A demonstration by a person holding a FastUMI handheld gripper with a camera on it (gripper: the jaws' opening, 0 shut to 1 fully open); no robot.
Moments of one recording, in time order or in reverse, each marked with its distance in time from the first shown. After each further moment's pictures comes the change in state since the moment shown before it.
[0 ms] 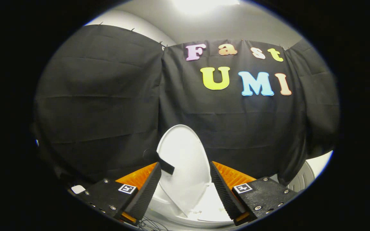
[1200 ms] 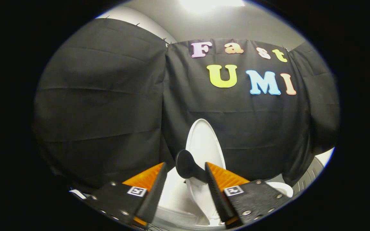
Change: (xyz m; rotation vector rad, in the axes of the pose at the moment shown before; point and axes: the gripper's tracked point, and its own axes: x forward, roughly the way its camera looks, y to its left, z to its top) arm 0.084 0.099 -0.035 -0.002 0.006 -0.021
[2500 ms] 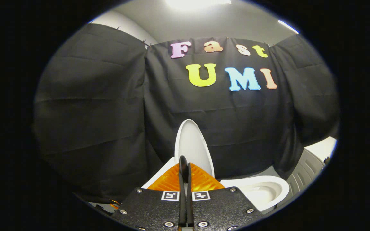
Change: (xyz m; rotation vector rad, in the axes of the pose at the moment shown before) arm -0.019 -0.026 0.014 0.035 0.012 -0.135
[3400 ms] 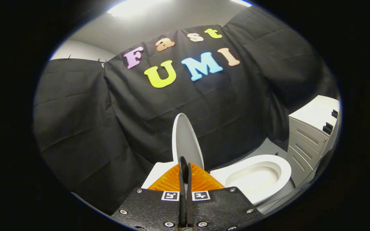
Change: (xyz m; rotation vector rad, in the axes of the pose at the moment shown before) arm -0.021 -0.124 0.002 0.386 0.052 -0.116
